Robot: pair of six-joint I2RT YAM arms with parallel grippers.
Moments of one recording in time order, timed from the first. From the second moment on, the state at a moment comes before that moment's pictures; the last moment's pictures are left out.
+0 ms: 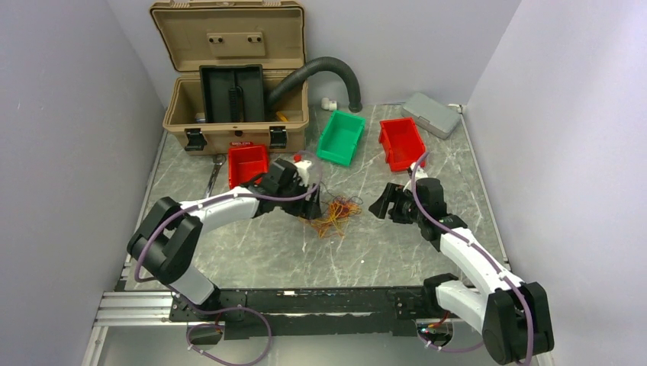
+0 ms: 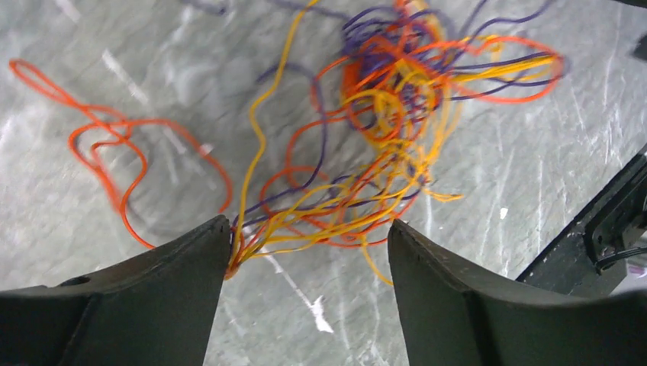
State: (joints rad) left arm -0.62 1.57 0.86 -0.10 0.29 -0.35; right arm 0.23 0.98 0.46 -0.14 -0.28 0.48
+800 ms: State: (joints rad) left arm -0.74 1.96 1.21 -0.18 0.39 -0.35; right arm 0.24 1.07 0.35 0.08 -0.45 0.52
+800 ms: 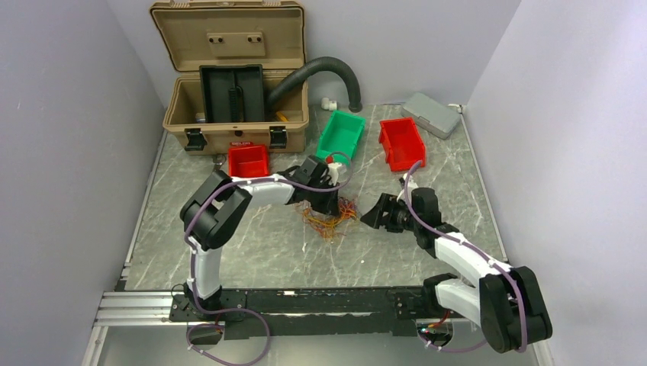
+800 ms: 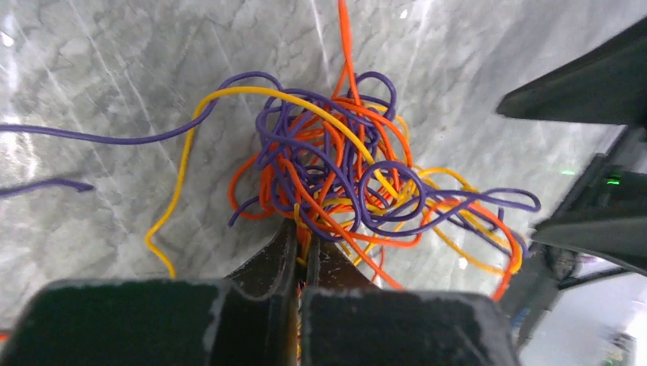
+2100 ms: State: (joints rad) left arm -0.66 1.58 0.84 0.19 0.50 -0.53; right arm 0.40 0.97 0.29 0.09 0.03 0.73
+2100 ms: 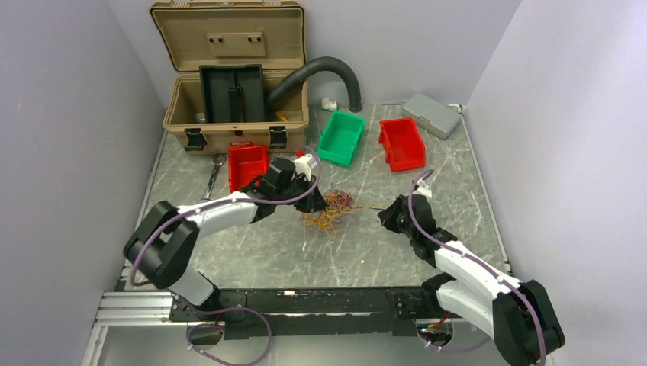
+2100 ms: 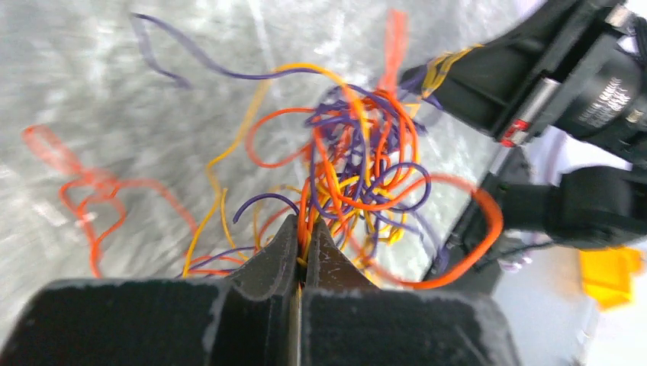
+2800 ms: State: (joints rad) left arm -0.63 1.40 0.76 -0.09 0.18 -0.41; right arm 0.39 0.89 0.28 0.14 -0.08 0.65
